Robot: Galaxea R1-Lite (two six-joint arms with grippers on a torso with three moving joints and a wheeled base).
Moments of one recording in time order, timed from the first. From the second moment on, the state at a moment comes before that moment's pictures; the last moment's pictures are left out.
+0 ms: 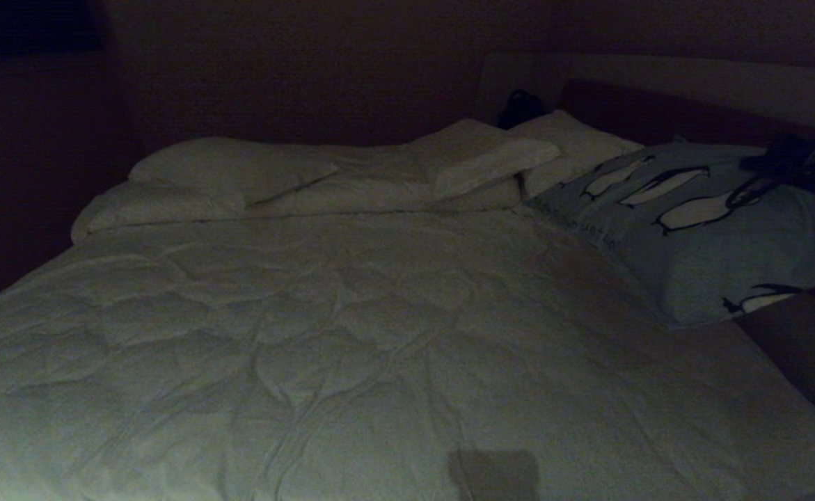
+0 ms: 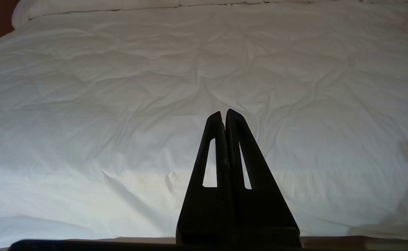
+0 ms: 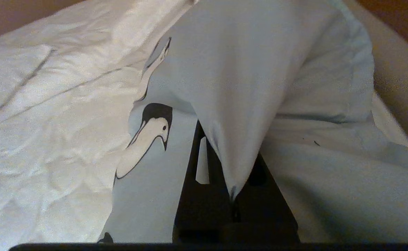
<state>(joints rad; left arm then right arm) 0.00 0.00 0.00 0.00 0.01 0.00 -0.31 1.88 -1.65 -0.10 0.30 0.28</state>
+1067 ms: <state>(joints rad) 0.00 0.00 0.00 0.00 0.01 0.00 -0.27 1.88 -1.64 -0.10 0.30 0.30</state>
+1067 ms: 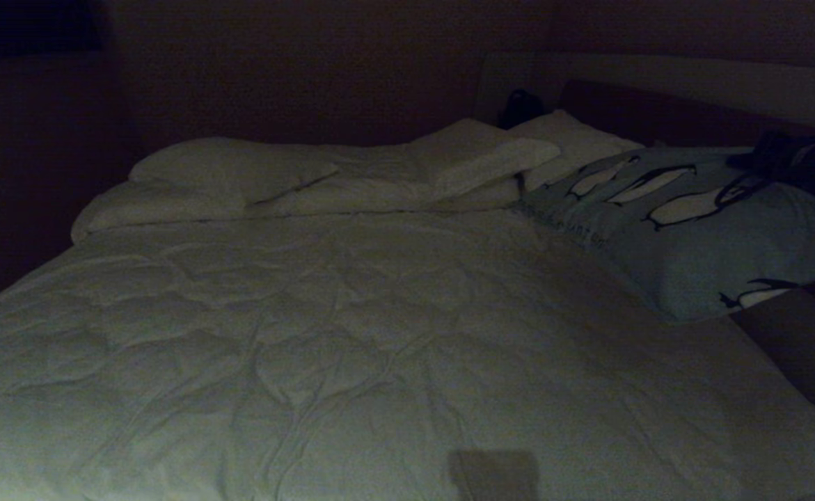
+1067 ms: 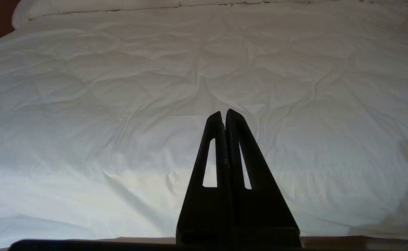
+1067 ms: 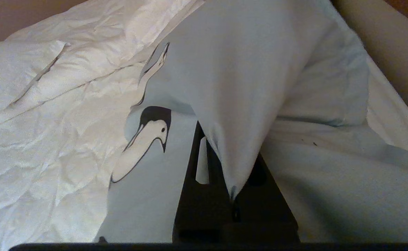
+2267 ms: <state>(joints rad) 0.00 0.00 0.00 0.00 0.01 0.00 -0.23 1.92 -1.59 -0.19 0.31 0.31</state>
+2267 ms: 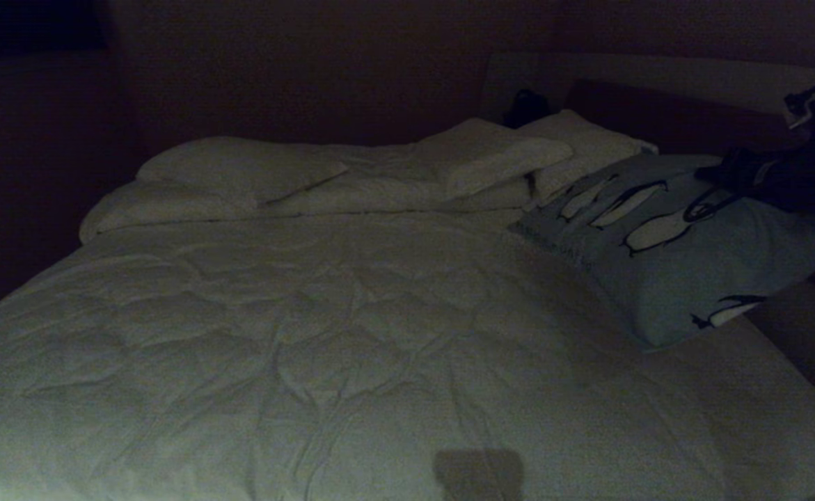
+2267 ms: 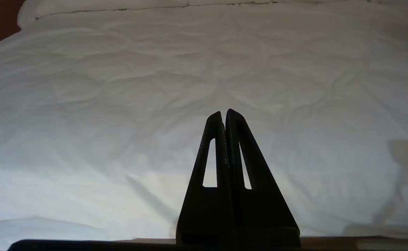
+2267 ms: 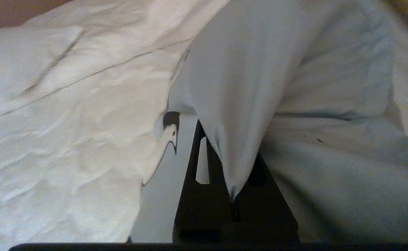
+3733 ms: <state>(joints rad) 0.00 0.00 0.00 0.00 0.01 0.00 -0.09 1.96 -1.58 -0.26 0.28 0.33</state>
